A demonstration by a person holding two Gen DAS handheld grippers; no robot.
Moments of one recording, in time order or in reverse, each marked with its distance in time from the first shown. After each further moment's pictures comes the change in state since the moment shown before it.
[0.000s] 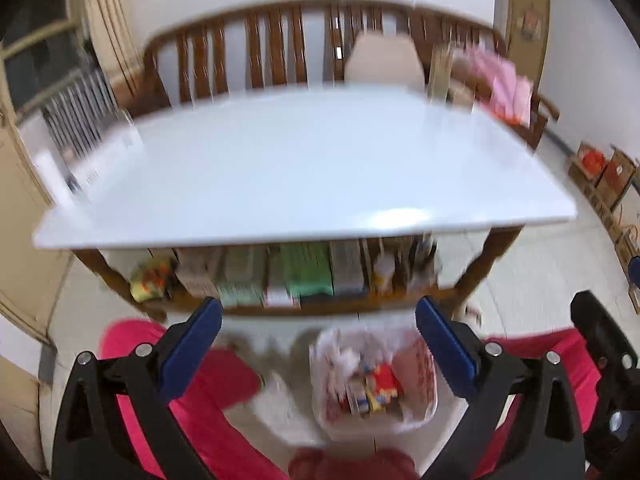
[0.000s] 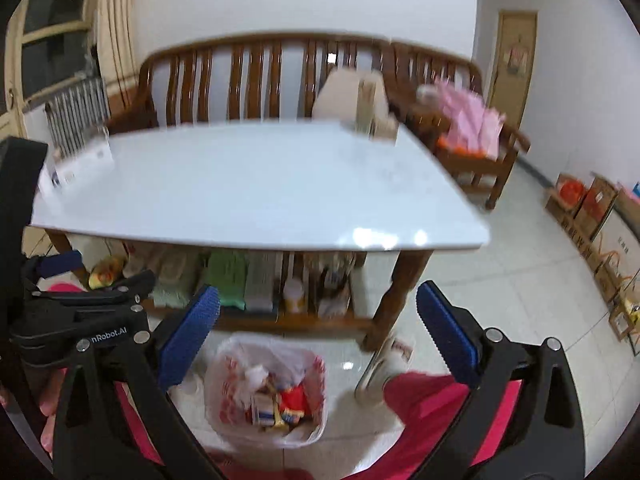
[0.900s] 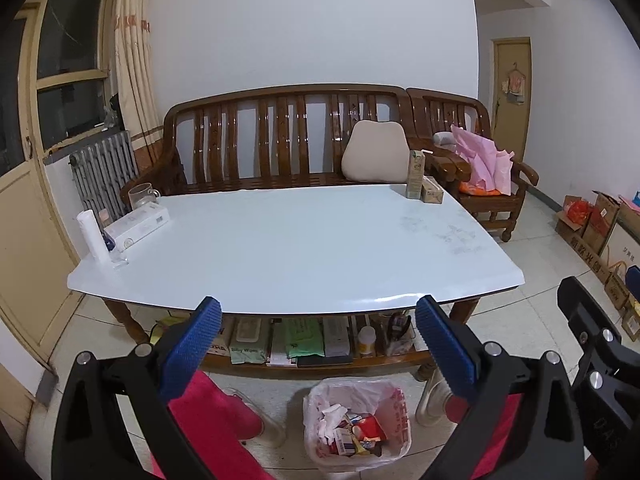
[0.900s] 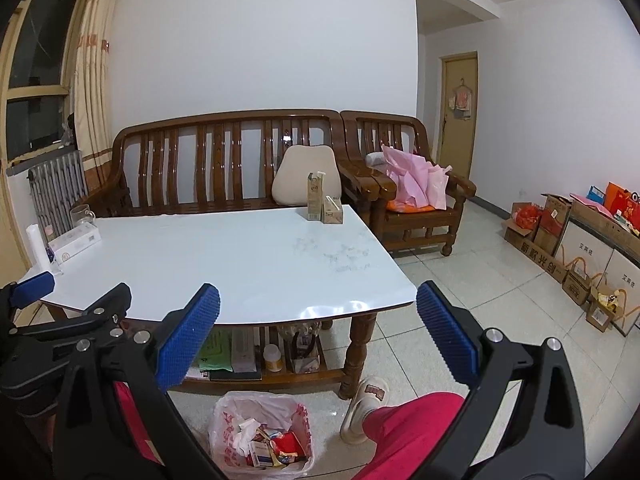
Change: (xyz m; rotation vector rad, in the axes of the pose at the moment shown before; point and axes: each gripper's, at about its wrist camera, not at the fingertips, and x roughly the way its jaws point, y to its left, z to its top) left arm -0.121 -0.008 0.010 -0.019 -0.254 0.007; right arm -0.112 -0.018 0.024 0.105 -0.228 -0.124
